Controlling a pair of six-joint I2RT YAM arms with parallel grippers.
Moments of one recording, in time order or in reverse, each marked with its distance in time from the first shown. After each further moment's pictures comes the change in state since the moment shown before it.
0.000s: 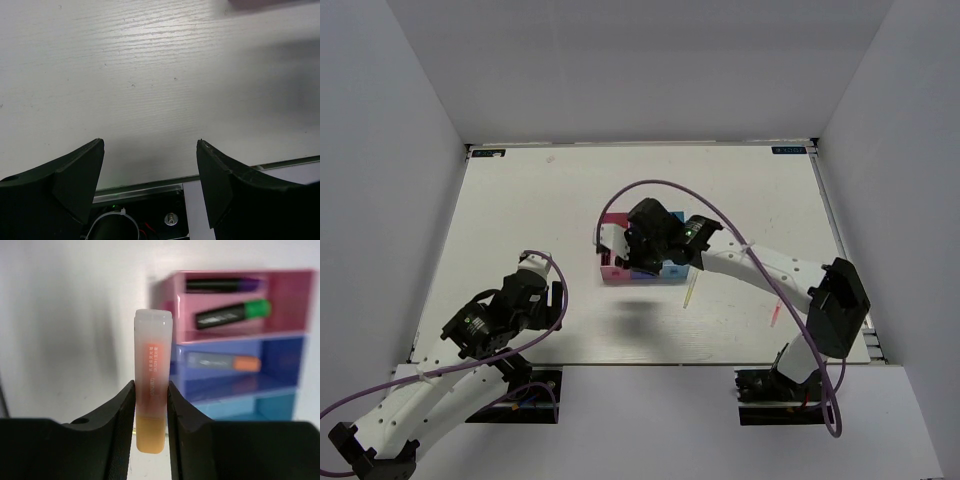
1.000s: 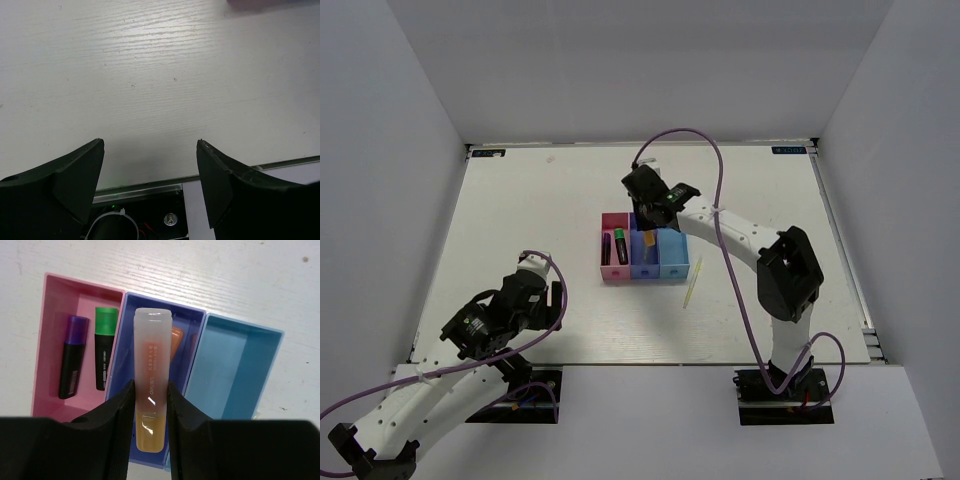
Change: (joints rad) left arm 0.000 -0.006 0.000 -0.001 0.000 -0.003; right arm -0.166 0.303 0.290 0.063 0.545 1.062
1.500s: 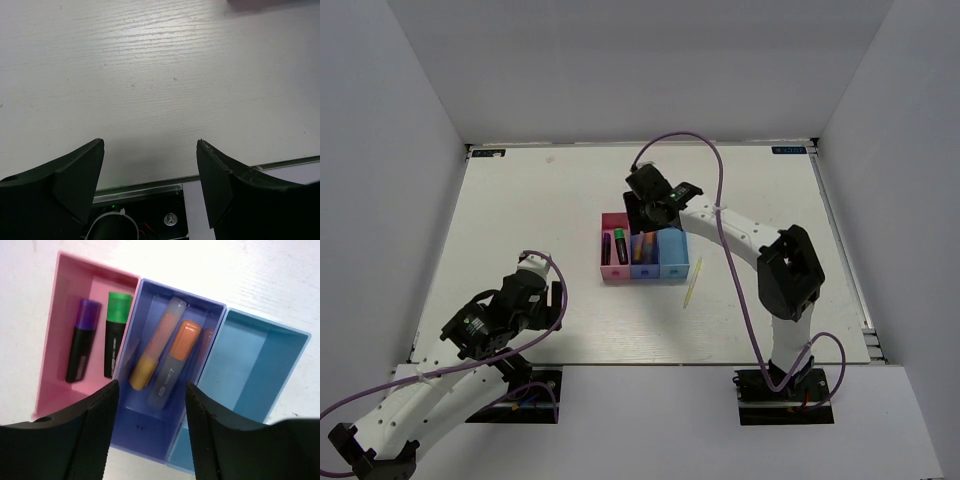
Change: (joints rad) left arm 0.000 0.001 0.000 0.000 0.000 0.000; right arm -0.024 0.010 -0.008 0.001 -0.126 -0.018
